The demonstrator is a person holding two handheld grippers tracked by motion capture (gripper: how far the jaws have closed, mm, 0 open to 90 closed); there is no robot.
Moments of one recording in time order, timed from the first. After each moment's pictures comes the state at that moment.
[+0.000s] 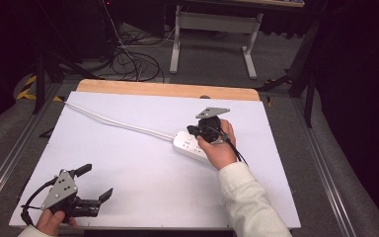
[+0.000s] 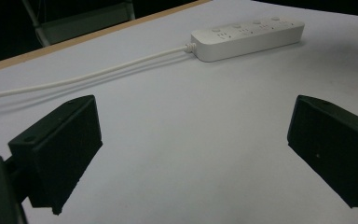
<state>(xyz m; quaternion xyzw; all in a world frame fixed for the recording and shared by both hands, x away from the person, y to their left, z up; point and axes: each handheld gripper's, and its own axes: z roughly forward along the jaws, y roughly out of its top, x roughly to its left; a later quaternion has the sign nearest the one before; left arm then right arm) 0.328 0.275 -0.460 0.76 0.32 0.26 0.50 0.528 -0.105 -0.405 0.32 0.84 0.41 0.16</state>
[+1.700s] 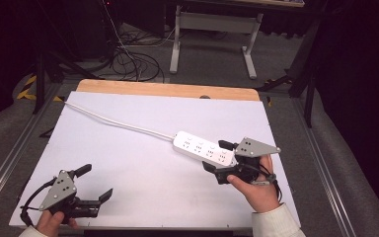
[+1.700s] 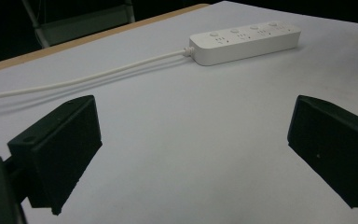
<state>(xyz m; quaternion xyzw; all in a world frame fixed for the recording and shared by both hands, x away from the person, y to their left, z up) 0.325 0.274 -0.458 0.75 0.33 0.26 0.51 0.416 -0.182 -0.388 0.25 0.80 0.53 0.17</state>
